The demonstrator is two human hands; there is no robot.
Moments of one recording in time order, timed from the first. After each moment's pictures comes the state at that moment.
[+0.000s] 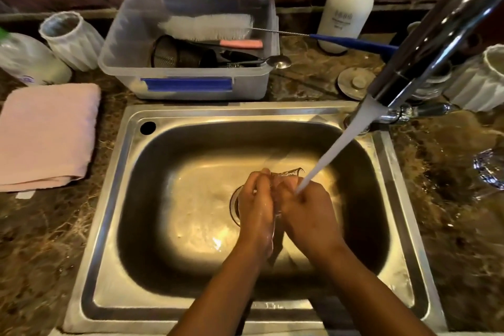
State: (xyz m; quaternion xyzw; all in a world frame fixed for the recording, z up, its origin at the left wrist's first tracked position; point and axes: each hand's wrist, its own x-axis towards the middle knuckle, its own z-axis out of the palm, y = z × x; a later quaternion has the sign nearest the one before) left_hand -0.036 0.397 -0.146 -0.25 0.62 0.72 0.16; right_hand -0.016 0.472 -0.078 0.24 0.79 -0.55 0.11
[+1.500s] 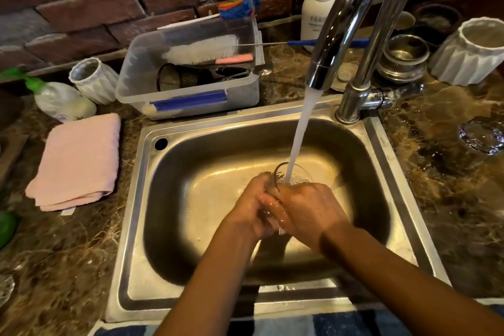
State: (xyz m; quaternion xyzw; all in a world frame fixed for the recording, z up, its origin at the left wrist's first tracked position) left_hand -0.048 0.385 -0.118 -0.34 0.50 0.70 0.39; right_hand 0.004 0.477 -0.062 0.14 0.86 -0.47 0.16
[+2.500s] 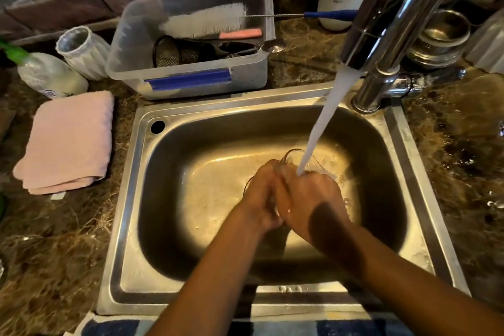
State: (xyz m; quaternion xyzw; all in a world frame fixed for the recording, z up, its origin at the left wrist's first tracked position) left_hand -0.055 0.385 -0.129 -0.29 0.52 0.71 0.38; right_hand -0.011 0.475 -0.095 0.09 0.90 -0.42 0.06
